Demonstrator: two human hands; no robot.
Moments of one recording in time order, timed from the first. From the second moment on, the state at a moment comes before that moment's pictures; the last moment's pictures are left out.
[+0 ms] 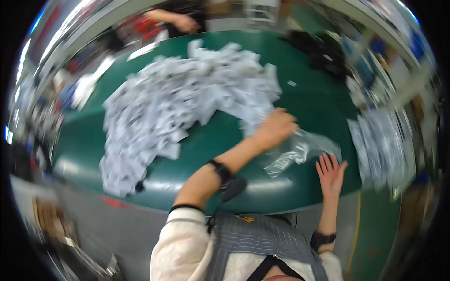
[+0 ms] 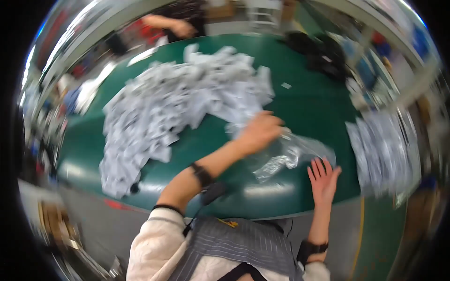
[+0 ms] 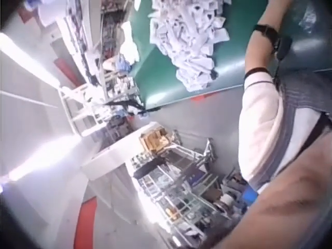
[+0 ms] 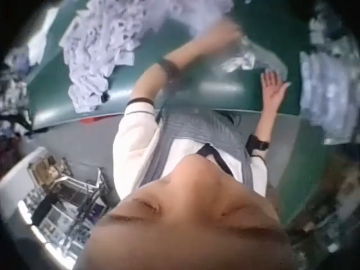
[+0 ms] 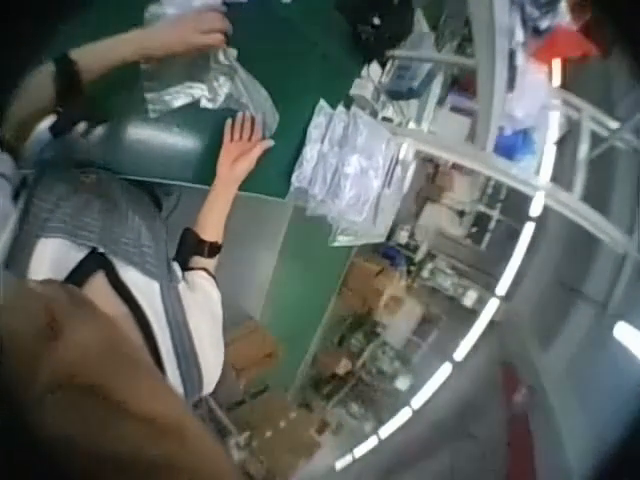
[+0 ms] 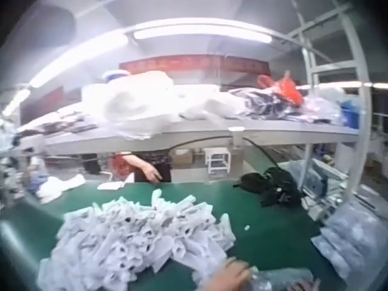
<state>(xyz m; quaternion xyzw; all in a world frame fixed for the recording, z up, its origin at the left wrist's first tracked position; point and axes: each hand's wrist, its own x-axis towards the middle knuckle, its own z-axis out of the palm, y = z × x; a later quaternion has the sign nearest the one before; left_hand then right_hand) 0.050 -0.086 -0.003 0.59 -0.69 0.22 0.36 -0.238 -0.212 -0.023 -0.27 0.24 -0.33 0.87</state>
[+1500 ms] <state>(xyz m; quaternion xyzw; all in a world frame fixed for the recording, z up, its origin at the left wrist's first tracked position) -0.025 0.028 0.034 0.72 -0.51 -0.34 0.31 -0.161 -0.198 -0.009 -0.72 0.31 -0.10 0.61</state>
